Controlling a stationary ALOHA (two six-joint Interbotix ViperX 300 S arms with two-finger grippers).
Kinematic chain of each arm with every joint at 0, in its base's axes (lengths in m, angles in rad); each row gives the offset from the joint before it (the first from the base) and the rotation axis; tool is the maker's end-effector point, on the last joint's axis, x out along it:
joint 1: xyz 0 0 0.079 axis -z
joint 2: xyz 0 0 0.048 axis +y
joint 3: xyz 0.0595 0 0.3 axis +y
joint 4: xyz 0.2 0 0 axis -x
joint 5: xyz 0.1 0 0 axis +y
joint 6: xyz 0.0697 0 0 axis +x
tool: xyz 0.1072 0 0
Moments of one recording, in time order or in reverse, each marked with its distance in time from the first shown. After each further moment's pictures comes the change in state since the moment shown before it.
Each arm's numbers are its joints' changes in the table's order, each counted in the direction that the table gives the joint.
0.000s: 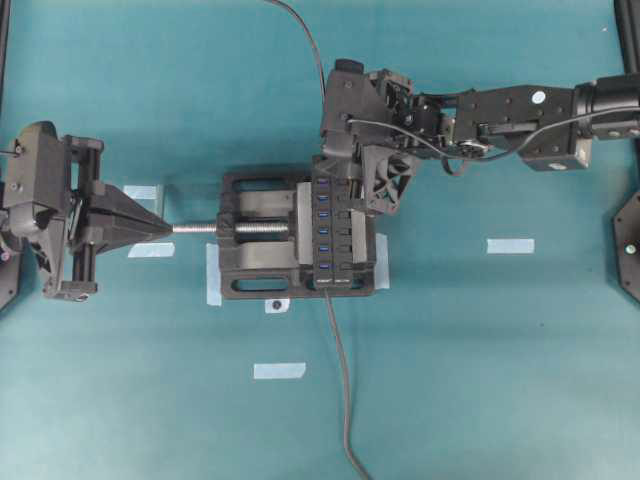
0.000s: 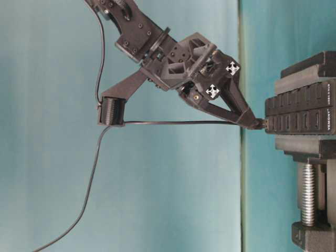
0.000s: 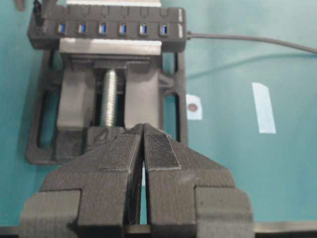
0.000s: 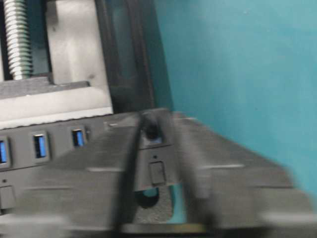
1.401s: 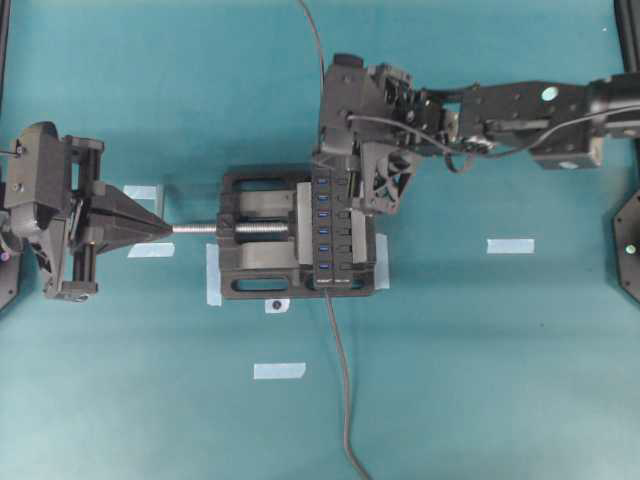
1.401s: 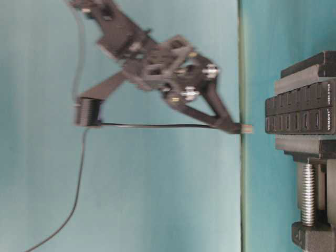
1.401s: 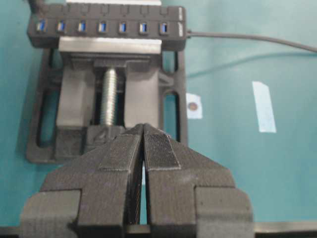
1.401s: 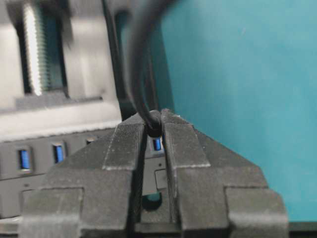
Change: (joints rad) left arm 0.000 0.002 0.000 -0.002 0.000 -0.002; right arm -0.018 -0.067 -0.043 0.002 0.100 0.002
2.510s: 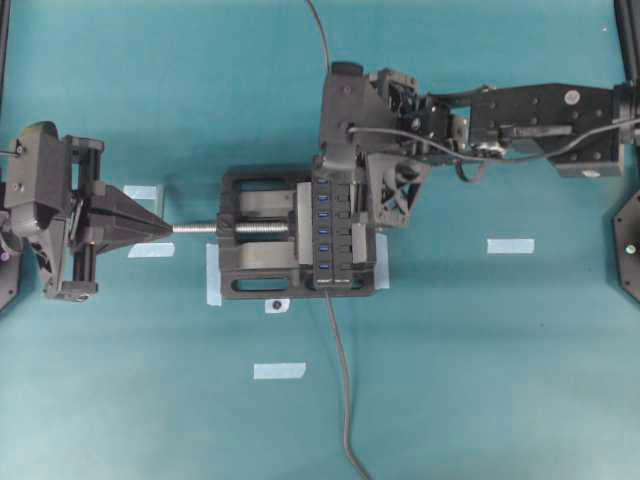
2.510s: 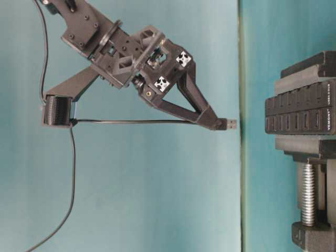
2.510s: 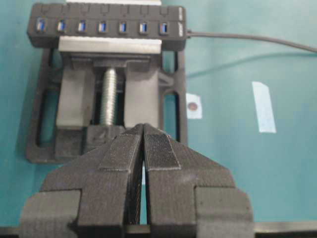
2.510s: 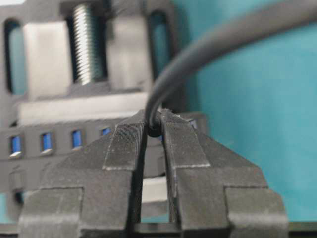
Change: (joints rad) left arm 0.000 0.000 0.000 0.002 -0.002 -0.002; right arm -0.067 -0.044 -0.031 -0.011 0.127 0.000
